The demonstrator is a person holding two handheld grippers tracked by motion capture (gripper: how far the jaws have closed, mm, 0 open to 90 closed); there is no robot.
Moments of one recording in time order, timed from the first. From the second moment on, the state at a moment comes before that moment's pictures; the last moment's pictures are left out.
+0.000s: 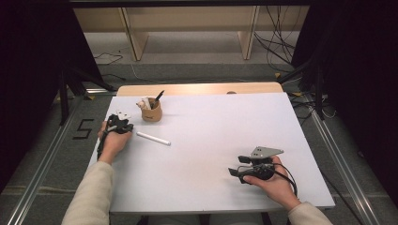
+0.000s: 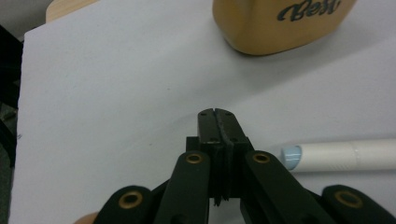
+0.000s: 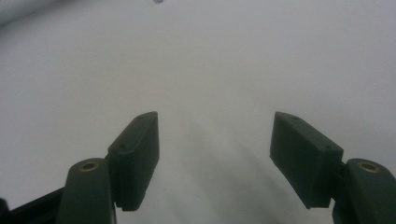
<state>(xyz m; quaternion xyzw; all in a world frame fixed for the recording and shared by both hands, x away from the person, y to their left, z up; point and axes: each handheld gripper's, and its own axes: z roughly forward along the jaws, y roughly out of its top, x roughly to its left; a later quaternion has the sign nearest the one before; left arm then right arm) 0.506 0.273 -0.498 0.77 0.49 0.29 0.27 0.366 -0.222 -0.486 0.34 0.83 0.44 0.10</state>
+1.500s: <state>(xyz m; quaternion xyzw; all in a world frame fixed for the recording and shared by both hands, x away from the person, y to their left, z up) 0.490 0.240 -0.495 0.82 0.41 0.27 0.29 0.366 -0.220 -0.487 0.33 0.83 0.44 0.10</state>
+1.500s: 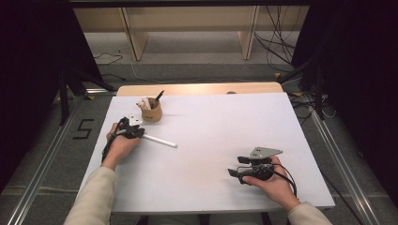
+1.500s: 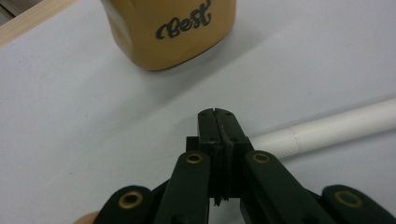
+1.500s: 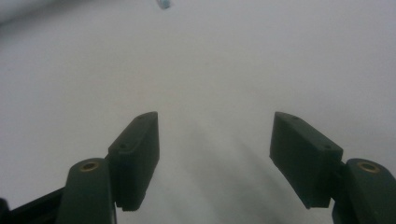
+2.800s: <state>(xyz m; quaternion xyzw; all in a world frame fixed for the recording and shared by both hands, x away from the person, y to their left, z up) 0.427 0.204 -0.470 0.77 0.42 0.30 0.37 0.384 -0.173 -0.488 0.28 0.85 0.44 0.12</state>
